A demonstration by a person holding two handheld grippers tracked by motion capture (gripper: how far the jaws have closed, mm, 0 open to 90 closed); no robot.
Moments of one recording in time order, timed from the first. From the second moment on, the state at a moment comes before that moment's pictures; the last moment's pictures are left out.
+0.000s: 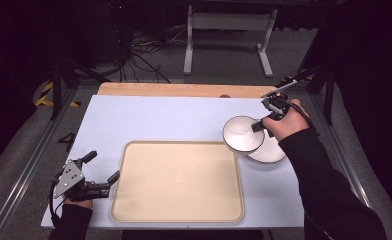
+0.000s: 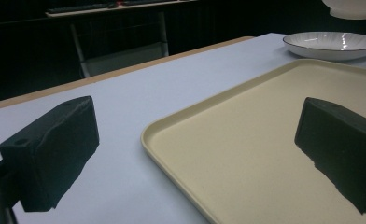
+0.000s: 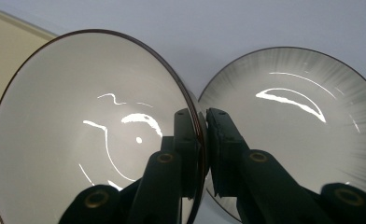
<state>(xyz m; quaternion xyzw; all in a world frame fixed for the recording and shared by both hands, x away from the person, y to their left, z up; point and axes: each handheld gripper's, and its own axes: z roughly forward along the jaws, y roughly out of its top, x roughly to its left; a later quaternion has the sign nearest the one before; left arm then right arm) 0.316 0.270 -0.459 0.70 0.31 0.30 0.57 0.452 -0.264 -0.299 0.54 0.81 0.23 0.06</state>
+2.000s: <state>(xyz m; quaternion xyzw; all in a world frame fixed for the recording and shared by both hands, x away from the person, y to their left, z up) 0.316 0.271 -0.459 0.70 0.31 0.30 0.57 0.432 -0.118 -0.321 0.40 0.88 0.26 -0.02</state>
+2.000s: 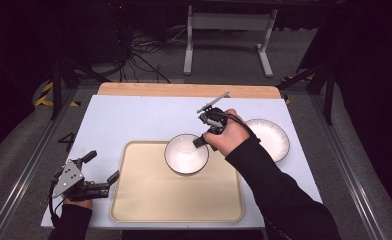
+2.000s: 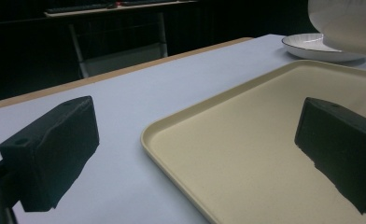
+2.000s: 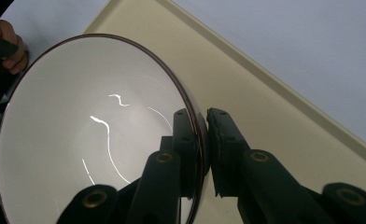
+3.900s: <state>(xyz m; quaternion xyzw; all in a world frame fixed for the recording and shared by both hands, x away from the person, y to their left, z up) 0.317 0.272 -0.459 0.70 0.31 0.29 0.57 0.435 -0.091 -0.400 0.39 0.89 0.23 -0.06</state>
